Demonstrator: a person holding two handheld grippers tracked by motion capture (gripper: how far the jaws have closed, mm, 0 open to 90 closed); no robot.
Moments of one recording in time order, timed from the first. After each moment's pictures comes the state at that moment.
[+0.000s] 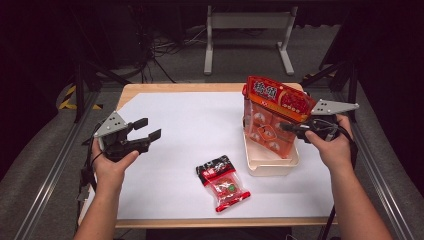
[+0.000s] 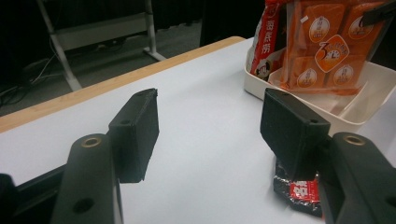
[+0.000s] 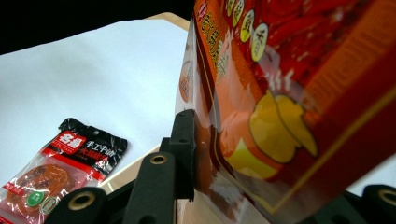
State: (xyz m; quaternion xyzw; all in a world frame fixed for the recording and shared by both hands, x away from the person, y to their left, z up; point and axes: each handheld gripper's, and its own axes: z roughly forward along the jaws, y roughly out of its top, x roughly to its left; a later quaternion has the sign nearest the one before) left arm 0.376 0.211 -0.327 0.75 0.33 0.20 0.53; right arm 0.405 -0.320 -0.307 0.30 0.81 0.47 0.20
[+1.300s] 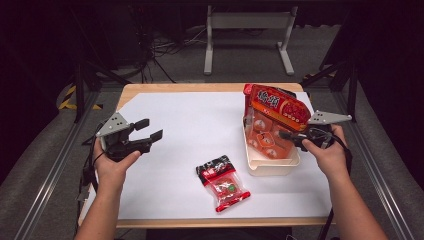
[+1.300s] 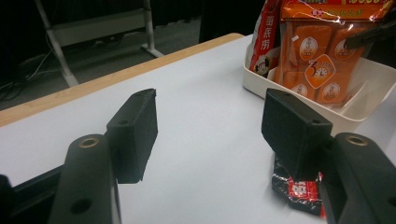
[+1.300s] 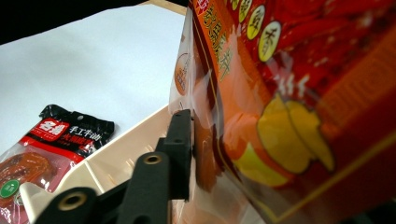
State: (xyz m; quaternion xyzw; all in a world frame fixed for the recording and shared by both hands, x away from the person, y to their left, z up) left arm 0.378 0.210 -0.330 0.75 0.34 0.20 0.53; right arm 0.409 -0.331 -0.352 0.34 0.79 0.47 0.19
